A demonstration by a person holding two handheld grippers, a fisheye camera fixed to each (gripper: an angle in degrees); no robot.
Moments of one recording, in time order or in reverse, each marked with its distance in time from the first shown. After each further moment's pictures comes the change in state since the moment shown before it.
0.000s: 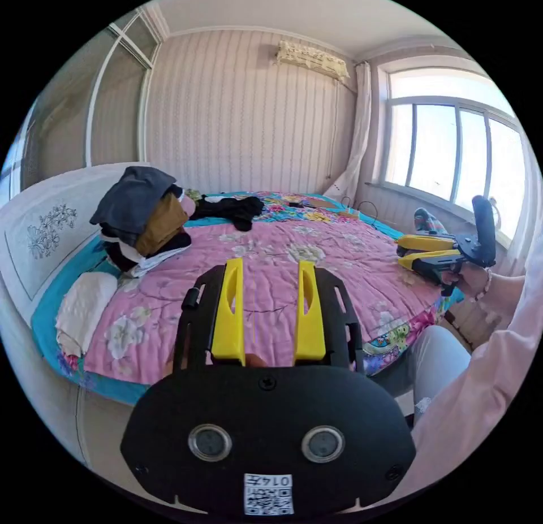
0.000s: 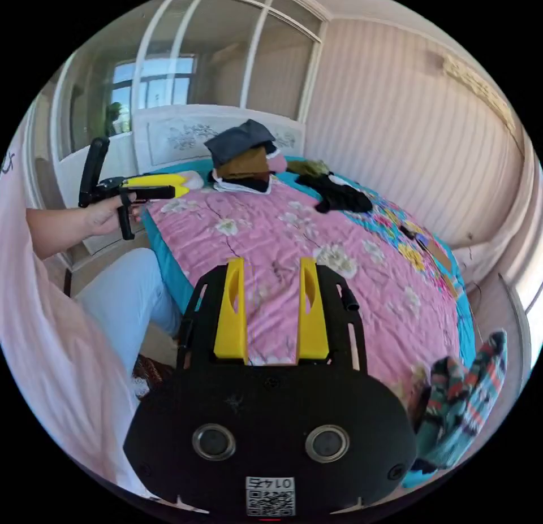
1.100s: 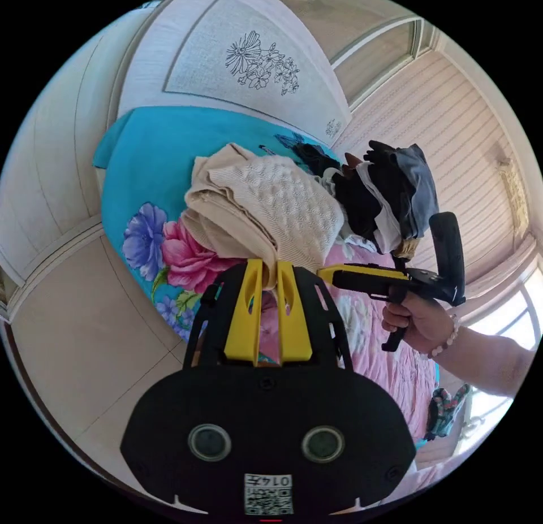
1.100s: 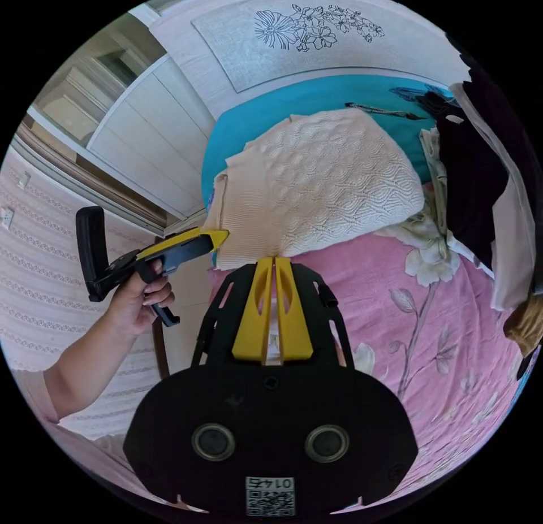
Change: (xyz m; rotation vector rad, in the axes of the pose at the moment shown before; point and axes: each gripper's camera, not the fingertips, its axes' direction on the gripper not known) left arm -0.549 0.152 -0.032 -0.139 -0.147 -0.742; right arm -0.254 -0.417 0.560 -0.514 -0.627 -0.148
